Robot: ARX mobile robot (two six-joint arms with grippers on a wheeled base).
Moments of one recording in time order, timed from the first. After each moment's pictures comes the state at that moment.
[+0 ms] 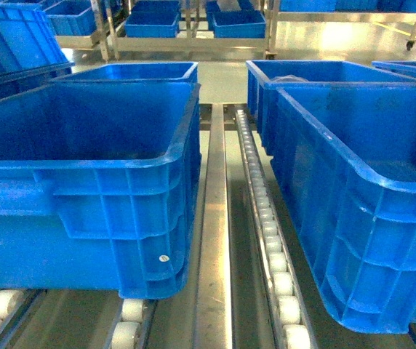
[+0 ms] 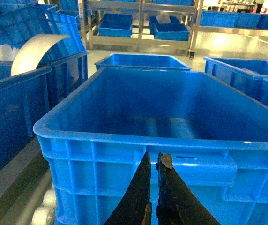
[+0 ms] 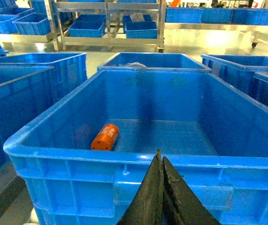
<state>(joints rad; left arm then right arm) 0.00 0.71 0.02 0.69 0.00 -0.02 0.01 0.72 0.01 0.69 0.00 0.00</state>
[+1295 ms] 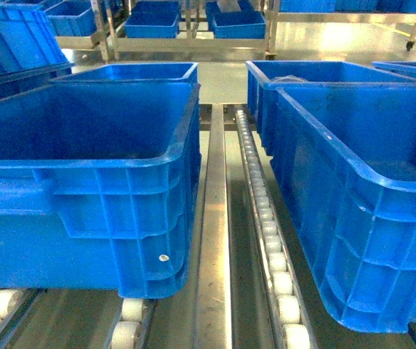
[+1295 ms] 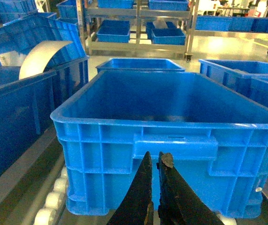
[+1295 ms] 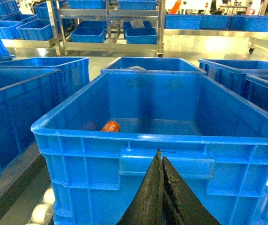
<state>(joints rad) 0.00 0.01 0.01 -0.01 0.00 -0.01 0.01 0.01 0.01 -0.01 0.00 0.00</state>
